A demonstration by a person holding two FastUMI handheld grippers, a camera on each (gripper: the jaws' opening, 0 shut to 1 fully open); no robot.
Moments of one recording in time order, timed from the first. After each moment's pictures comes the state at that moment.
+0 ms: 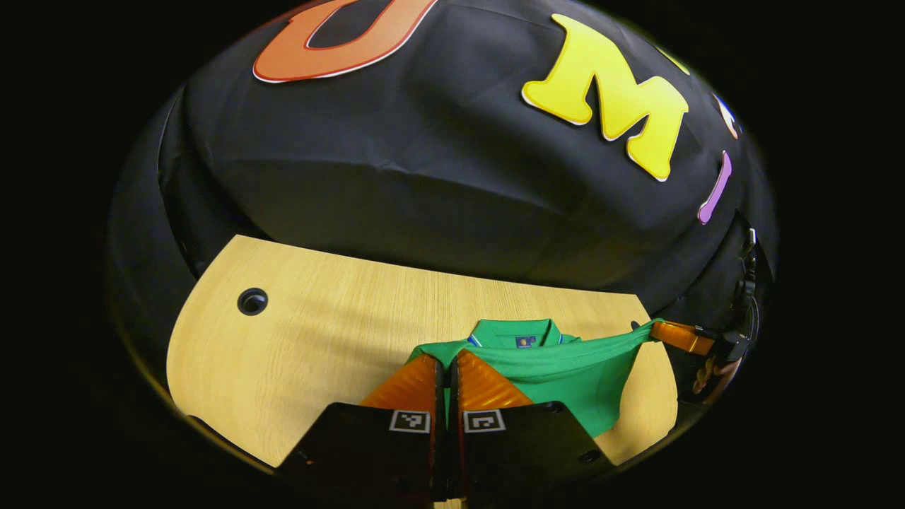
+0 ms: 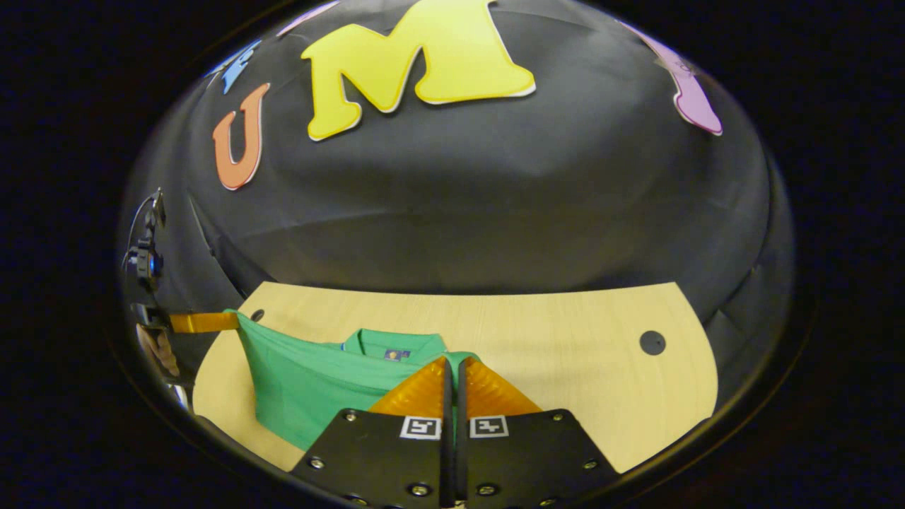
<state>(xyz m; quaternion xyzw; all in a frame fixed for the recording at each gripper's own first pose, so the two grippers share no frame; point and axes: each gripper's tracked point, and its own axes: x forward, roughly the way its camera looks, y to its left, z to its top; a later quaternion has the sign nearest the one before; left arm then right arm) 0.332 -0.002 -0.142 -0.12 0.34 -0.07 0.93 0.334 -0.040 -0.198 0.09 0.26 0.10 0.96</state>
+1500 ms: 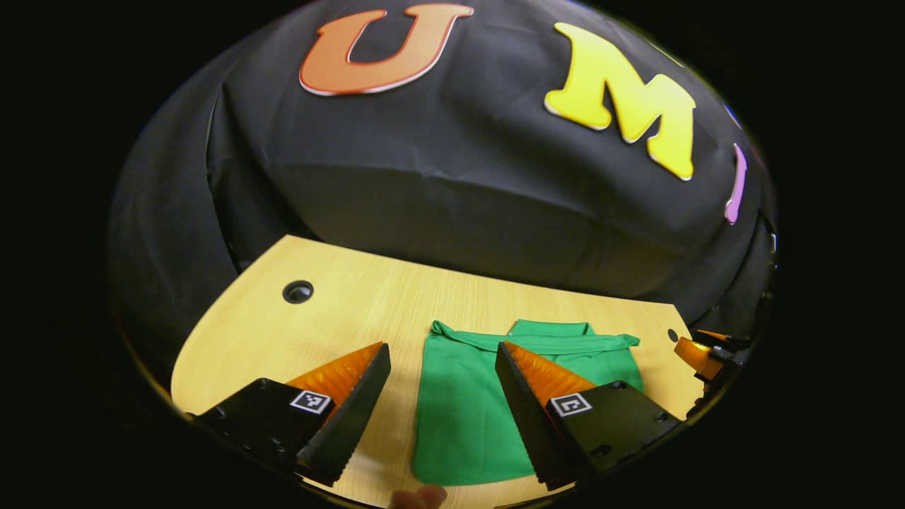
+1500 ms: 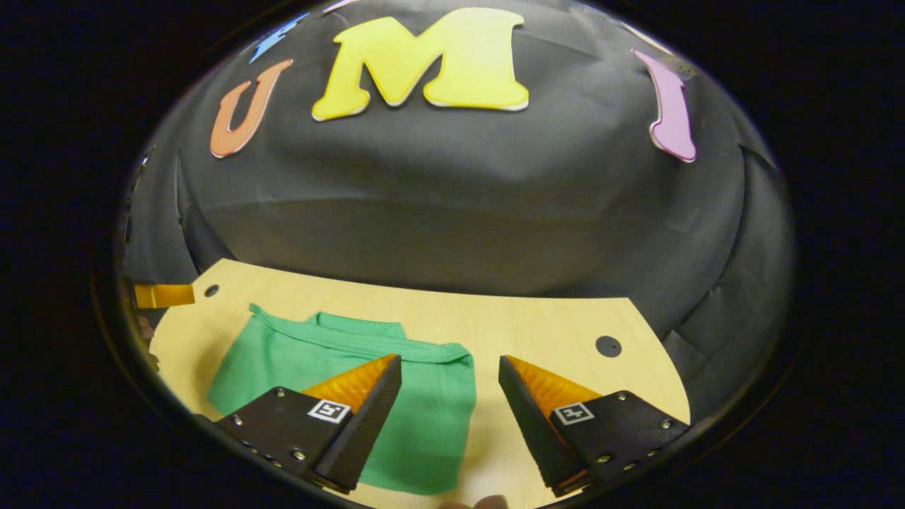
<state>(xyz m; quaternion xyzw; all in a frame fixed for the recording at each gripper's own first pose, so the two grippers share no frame) 0.280 0.015 -0.122 -0.08 0.28 0.02 0.96 0.279 -0.052 -0.197 0.02 0.20 0.02 0.98</state>
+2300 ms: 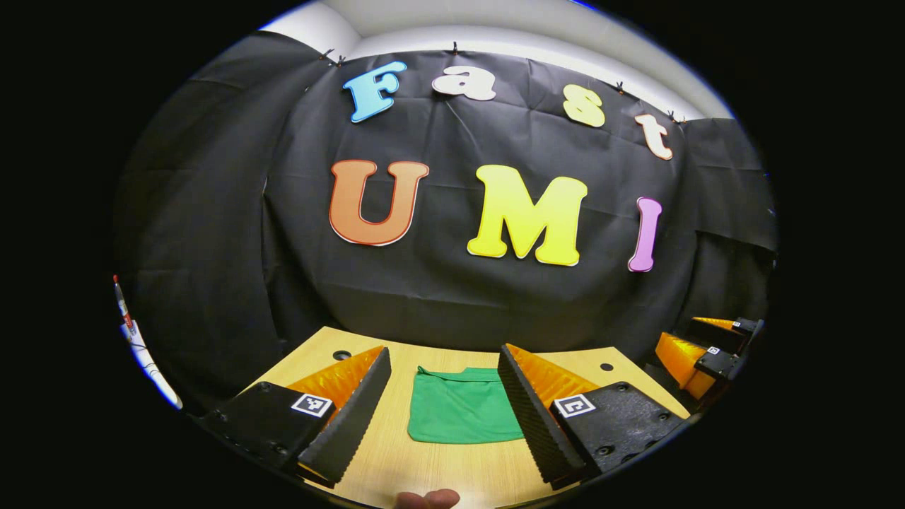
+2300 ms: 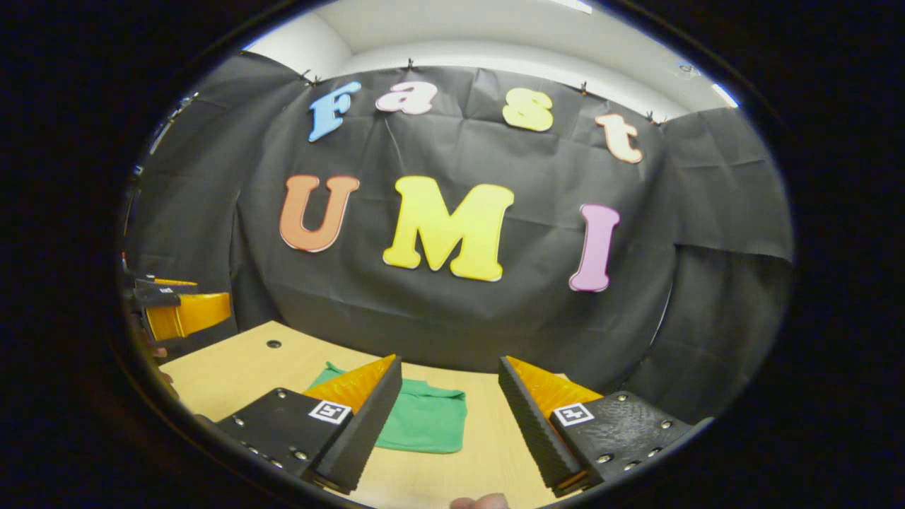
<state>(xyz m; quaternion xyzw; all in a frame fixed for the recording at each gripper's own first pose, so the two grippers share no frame) 0.063 -0.034 0.056 -0.05 0.06 0.02 1.00 0.005 -0.016 -0.025 -0.02 -0.03 -0.01 1.00</state>
